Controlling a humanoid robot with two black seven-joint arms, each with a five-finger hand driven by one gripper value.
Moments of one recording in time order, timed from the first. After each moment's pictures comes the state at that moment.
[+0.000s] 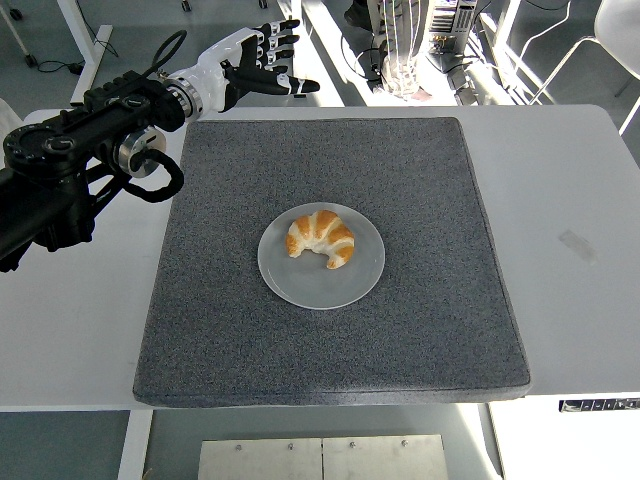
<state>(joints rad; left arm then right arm) -1.21 0.17 -0.35 -0.62 0.22 -0.09 -0.10 -0.07 0.00 0.00 0.11 -0.07 0.00 0.35</state>
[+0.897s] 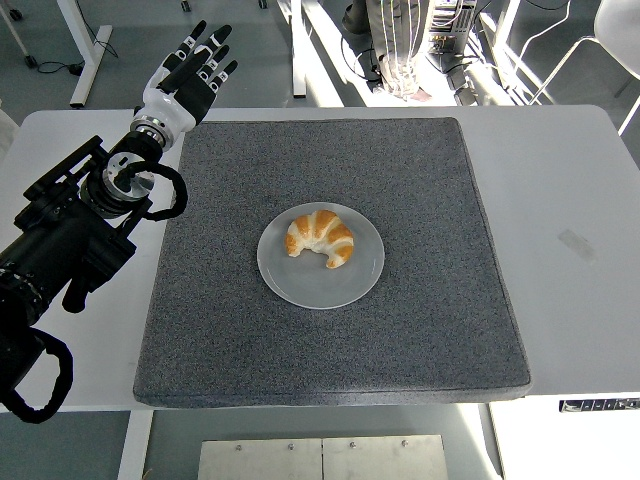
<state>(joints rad) -1.04 0.02 -0.82 -0.39 -0.10 -0.22 -0.15 -0.08 0.00 0.00 0.11 -0.07 0.00 0.34</state>
